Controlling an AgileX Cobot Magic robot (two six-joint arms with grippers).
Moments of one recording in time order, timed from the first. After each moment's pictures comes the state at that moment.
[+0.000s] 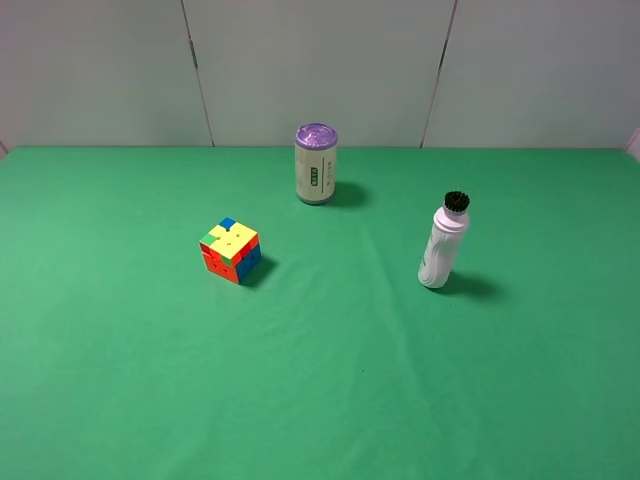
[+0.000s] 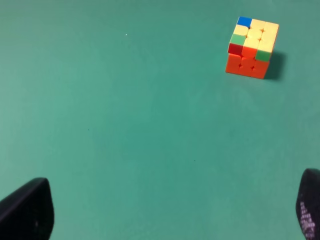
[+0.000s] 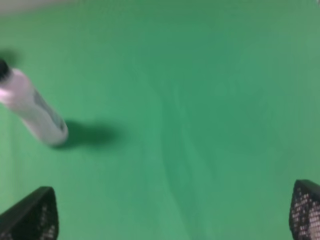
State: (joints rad) left arm 0.01 -0.01 -0.50 -0.13 1.08 0.19; right arm 0.01 0.23 -0.58 -0.05 1.06 0.16
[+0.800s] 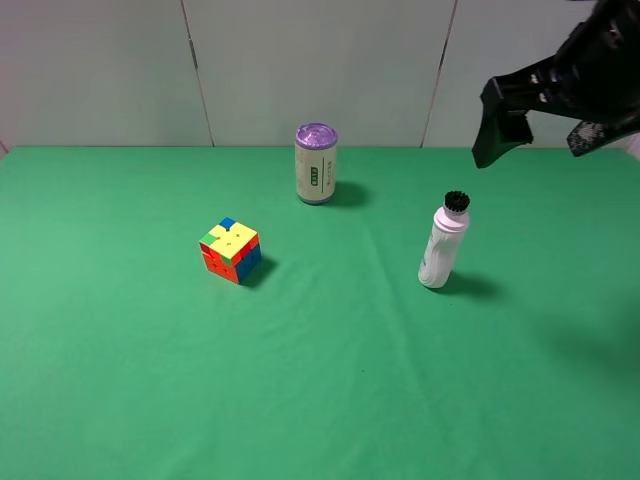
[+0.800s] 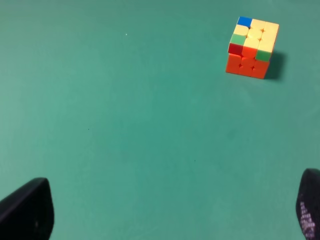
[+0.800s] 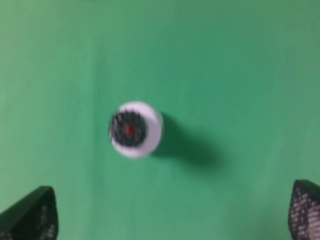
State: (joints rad) left arm 0.01 -0.01 -0.50 -0.13 1.08 0.19; right arm 0.42 1.40 -1.22 -0.08 1.03 0.21
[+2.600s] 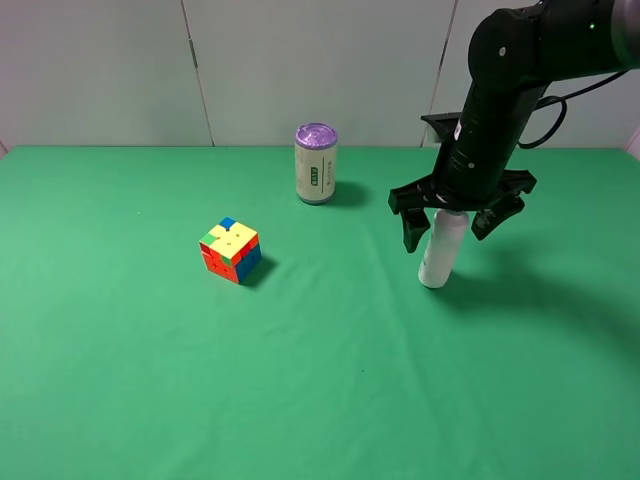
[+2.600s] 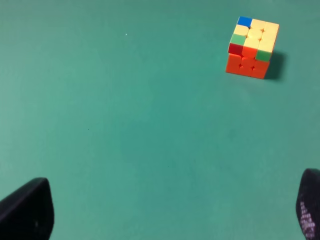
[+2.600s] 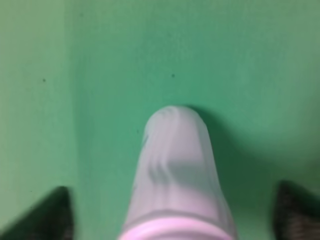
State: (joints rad) left arm 0.01 -0.01 -0.50 -0.13 1.08 0.19; right arm 0.42 1.85 -1.26 -0.01 0.95 0.16
